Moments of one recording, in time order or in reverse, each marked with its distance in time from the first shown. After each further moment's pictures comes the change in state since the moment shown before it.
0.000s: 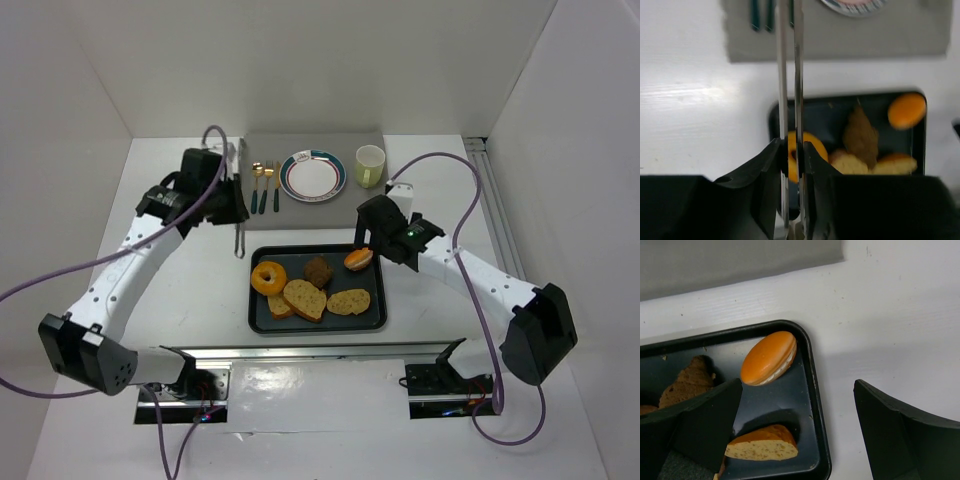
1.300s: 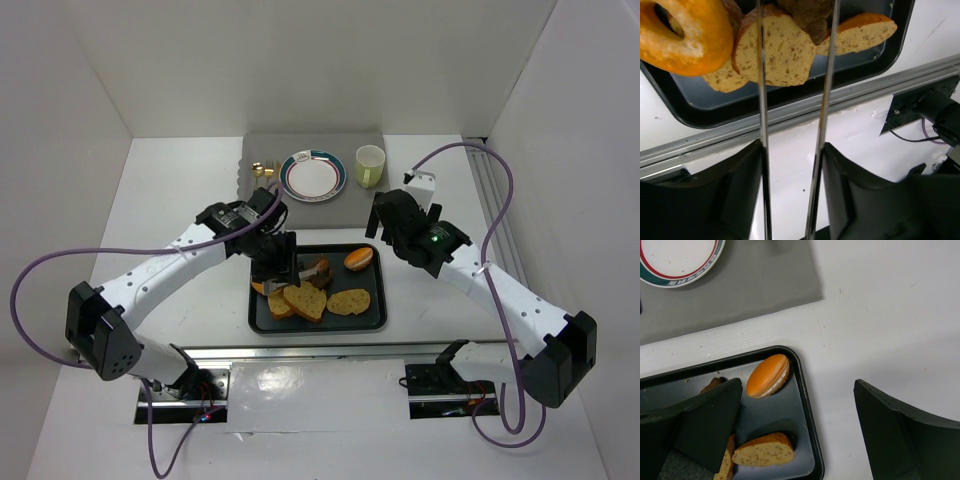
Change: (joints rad) left arm -0.406 0.069 -0.096 -0.234 0.238 -0.324; right arm 0.000 -0.143 0.064 -0.061 0.121 -0.010
